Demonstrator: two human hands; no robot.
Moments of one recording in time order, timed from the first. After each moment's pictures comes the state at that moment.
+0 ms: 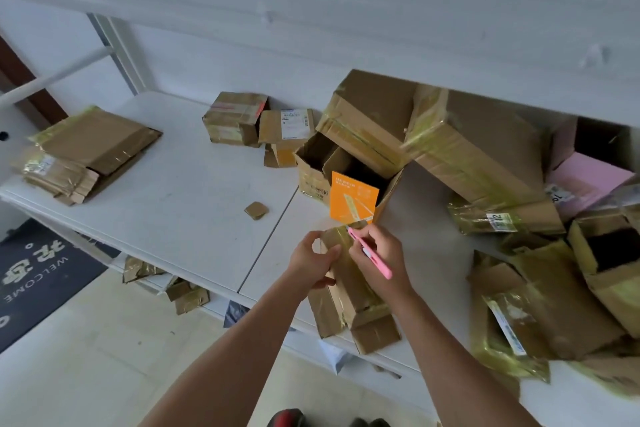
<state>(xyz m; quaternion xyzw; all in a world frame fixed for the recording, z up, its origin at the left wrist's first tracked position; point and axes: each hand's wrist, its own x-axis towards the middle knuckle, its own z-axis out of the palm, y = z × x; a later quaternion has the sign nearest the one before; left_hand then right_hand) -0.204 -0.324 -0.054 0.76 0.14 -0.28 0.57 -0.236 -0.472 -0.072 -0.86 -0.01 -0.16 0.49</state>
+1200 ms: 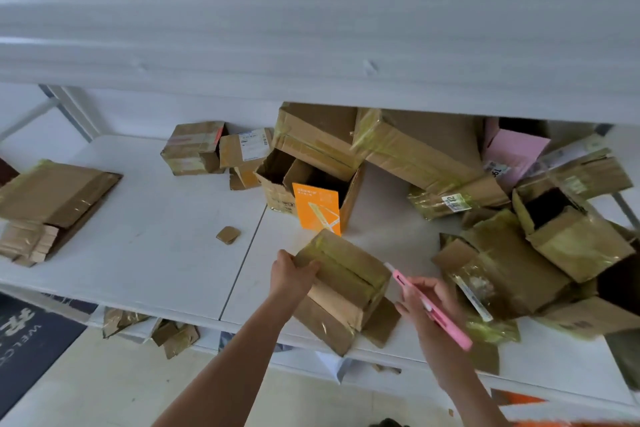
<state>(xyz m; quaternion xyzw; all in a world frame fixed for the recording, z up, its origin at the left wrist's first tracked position) -0.218 -0.338 -0.049 0.85 0.10 -0.21 0.46 -0.377 -0.512 -0.054 -0.68 0.21 -0.23 0.66</state>
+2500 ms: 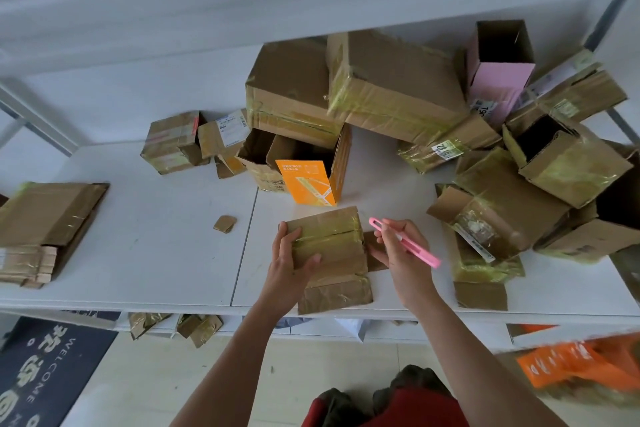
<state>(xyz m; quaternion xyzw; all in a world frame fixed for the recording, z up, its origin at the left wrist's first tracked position) -0.235 -0.300 -0.080 0.87 -0.16 -0.20 0.43 -0.329 -0.488 -0.069 -0.55 0.27 -0.22 0.76</state>
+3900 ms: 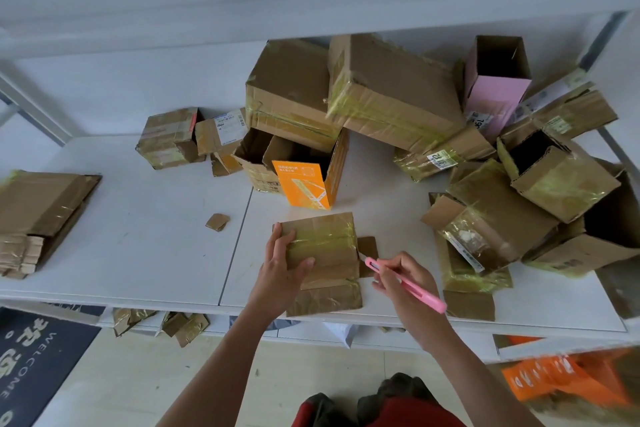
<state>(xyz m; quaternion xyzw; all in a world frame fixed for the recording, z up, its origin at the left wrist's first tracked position) -0.242 -0.305 -0.074 0.89 -0.16 -0.17 0.39 -0.379 -0.499 -0.076 -0.68 0.19 -0.12 0.69</state>
